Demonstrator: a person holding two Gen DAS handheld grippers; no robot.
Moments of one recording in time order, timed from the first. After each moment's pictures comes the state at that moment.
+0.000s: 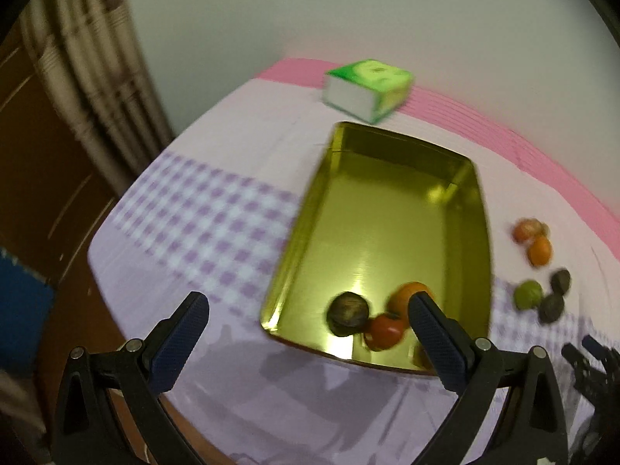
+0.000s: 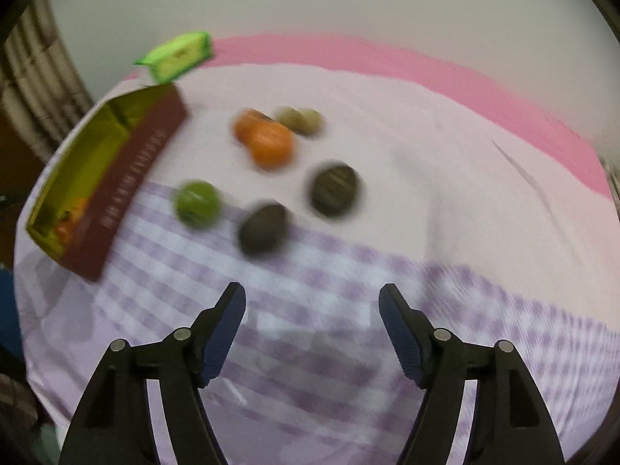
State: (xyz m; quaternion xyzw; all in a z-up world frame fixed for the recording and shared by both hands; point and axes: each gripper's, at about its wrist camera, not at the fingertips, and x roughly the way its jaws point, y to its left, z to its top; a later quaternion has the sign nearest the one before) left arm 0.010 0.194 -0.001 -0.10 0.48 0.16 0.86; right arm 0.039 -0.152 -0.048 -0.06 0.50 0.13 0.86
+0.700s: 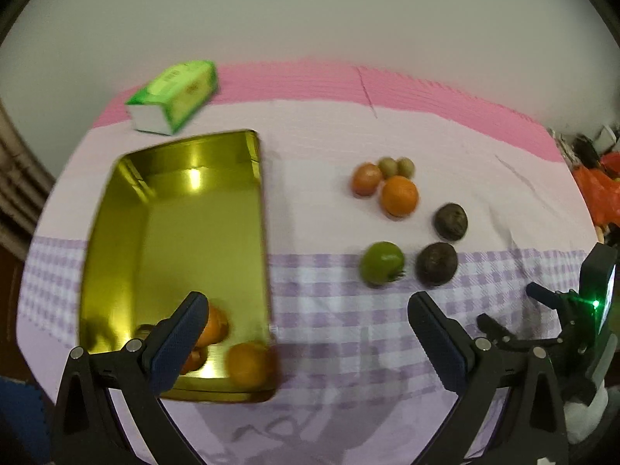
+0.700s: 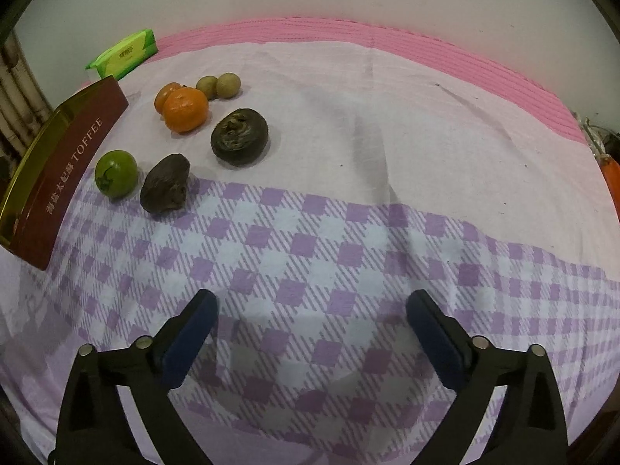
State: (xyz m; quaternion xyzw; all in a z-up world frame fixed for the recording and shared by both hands) left arm 0.072 0.042 -0.011 -0.01 0.51 -0.03 0.86; right arm 0.023 -0.194 -0.077 -0.05 0.50 0.09 0.86
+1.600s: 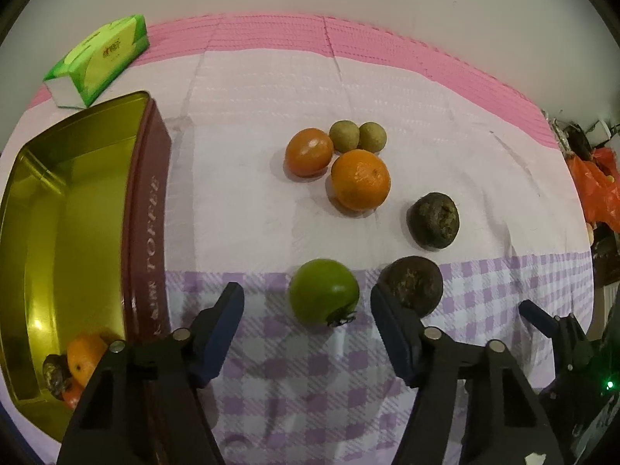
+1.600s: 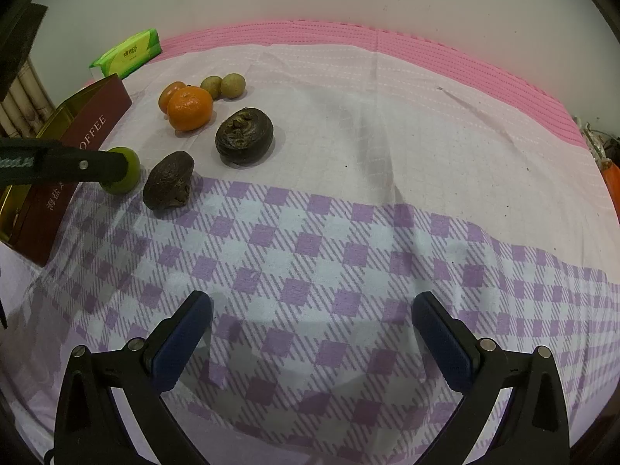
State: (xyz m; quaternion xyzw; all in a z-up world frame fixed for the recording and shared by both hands) left arm 0.127 0.001 -0.062 -0.05 0.57 -0.08 0.82; right arm 0.022 -0.194 -0.080 -0.05 0.50 0.09 0.86
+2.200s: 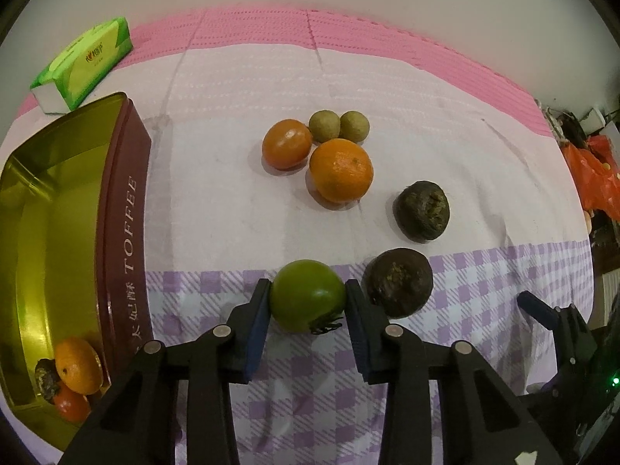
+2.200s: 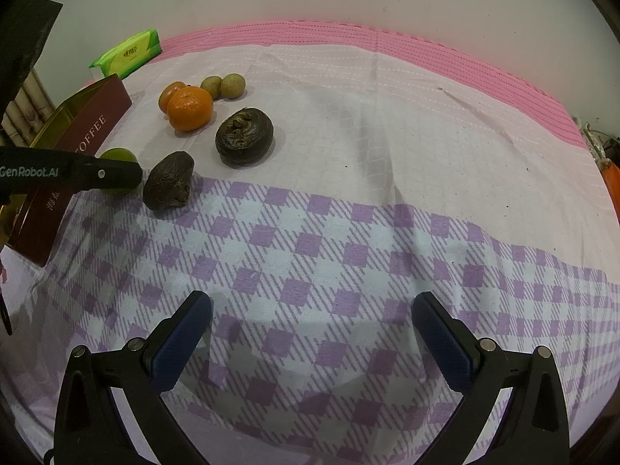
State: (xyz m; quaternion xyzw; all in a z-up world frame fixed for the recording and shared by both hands) left arm 0.129 -0.010 -0.072 -0.03 0.57 -0.10 0.81; right arm 0.023 -0.194 -0.081 -0.05 0.50 0.08 0.86
